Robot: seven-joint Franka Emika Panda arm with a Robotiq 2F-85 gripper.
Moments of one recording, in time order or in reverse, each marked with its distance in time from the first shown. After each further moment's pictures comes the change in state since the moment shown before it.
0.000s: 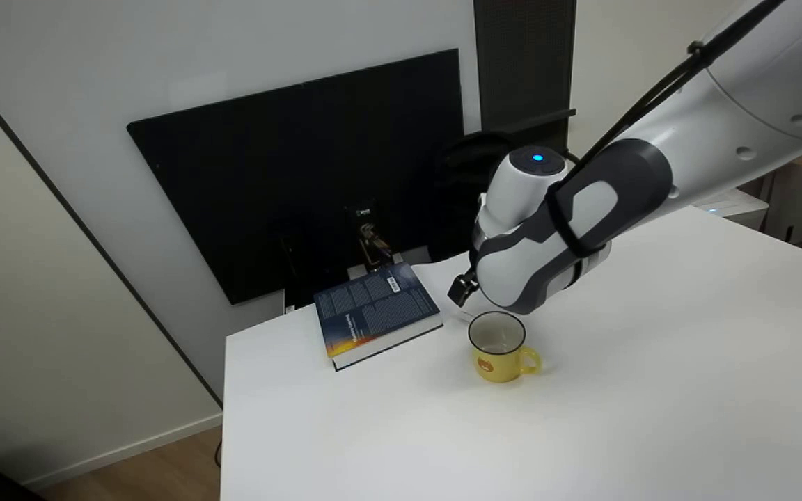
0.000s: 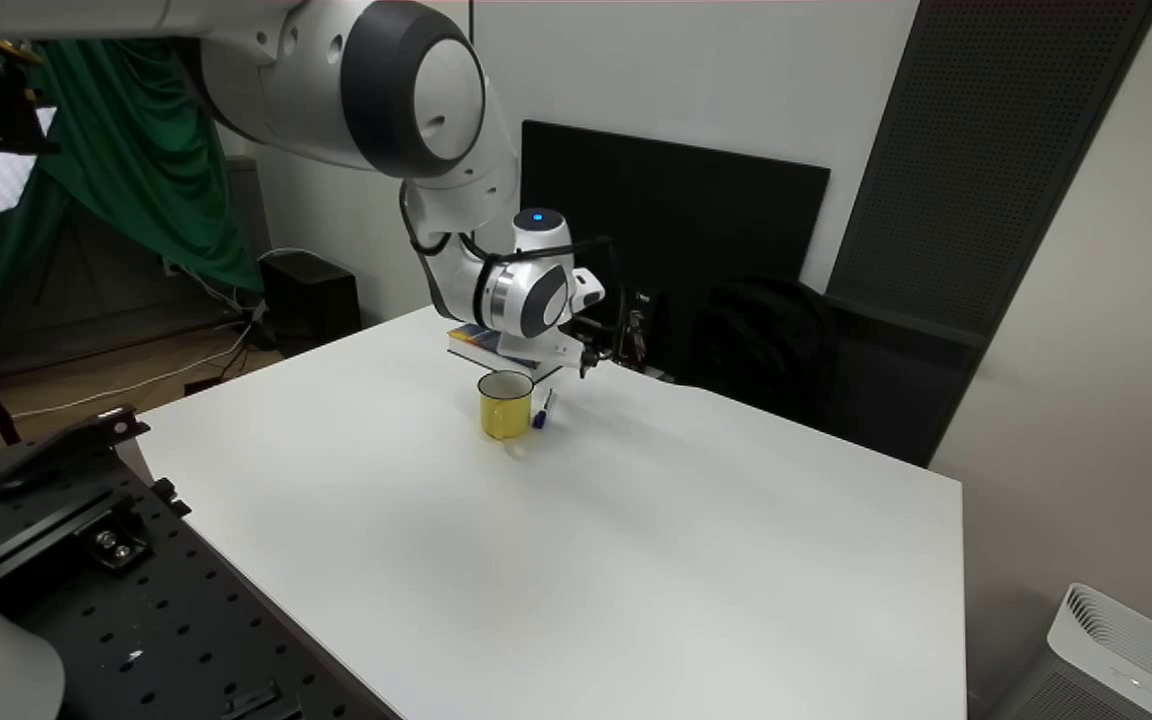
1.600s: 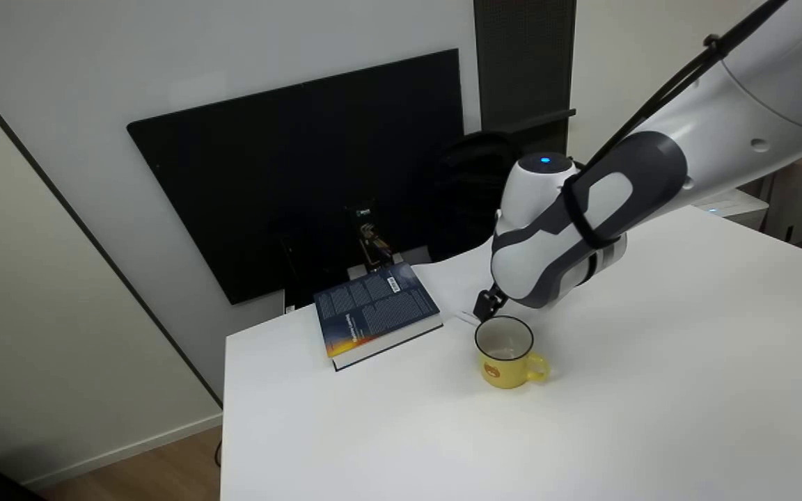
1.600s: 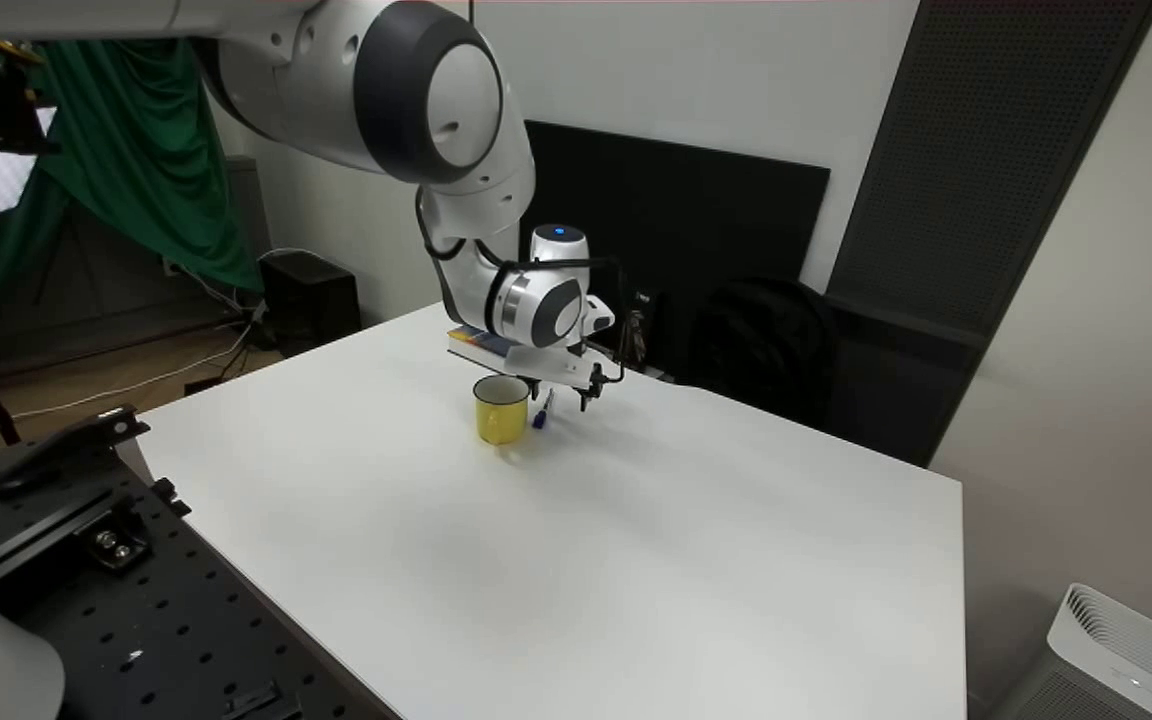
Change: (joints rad) arm -0.055 -0.001 0.026 -0.025 -0.001 -0.167 -0.054
